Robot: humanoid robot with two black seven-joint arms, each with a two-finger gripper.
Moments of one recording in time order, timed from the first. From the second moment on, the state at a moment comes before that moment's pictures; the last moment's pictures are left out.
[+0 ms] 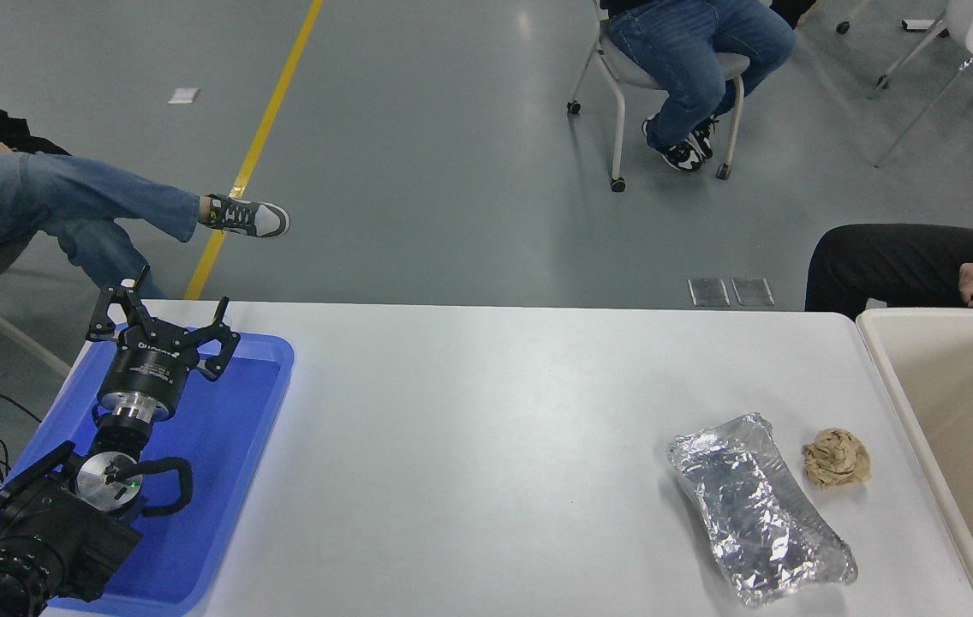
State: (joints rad) left arm -0.64 0.20 -0.89 -0.20 -0.21 -0.79 -0.32; right arm 0.91 -0.72 -0.42 0.50 -0.46 0.16 0.03
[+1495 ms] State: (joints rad) left arm -0.63 0.20 -0.89 -0.20 -0.21 -0.79 -0.32; right arm 2.23 -0.23 -1.31 1.39 -0.25 0.73 0.01
